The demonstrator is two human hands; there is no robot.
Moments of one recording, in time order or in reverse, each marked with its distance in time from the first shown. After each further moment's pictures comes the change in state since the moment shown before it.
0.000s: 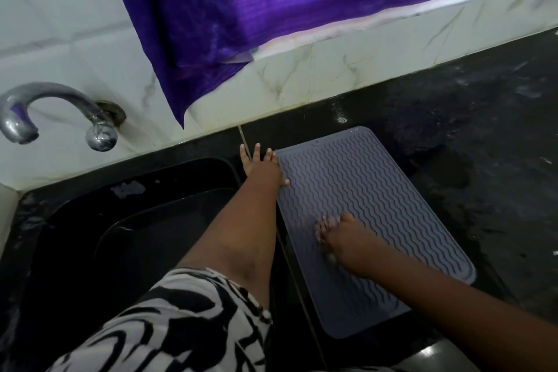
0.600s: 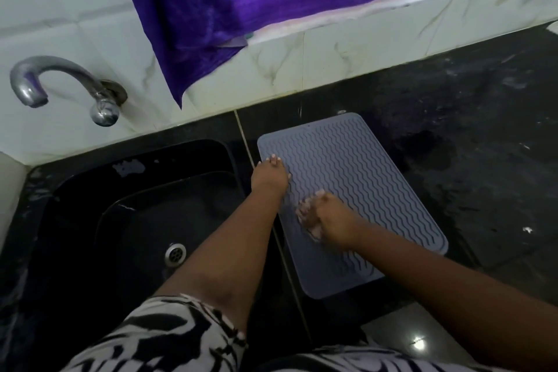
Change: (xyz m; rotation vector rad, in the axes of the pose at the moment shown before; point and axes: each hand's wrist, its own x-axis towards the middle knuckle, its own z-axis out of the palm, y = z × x) left_hand -0.043 0.044 0.059 -0.280 0.267 0.074; right_hand -0.018 0.000 0.018 0.517 0.288 0.084
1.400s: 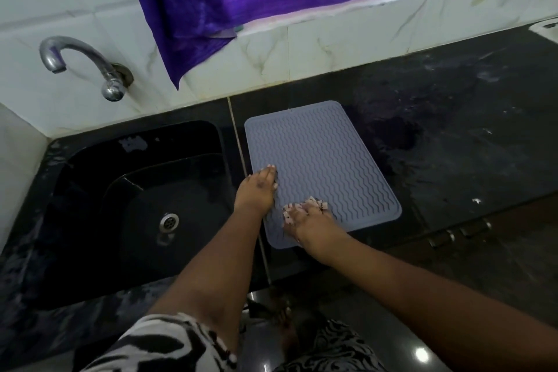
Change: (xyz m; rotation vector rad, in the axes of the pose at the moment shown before) left_hand -0.111 0.039 0.061 -0.187 0.258 0.054; right_hand -0.090 0.005 0.061 -0.321 -0.151 -0.021
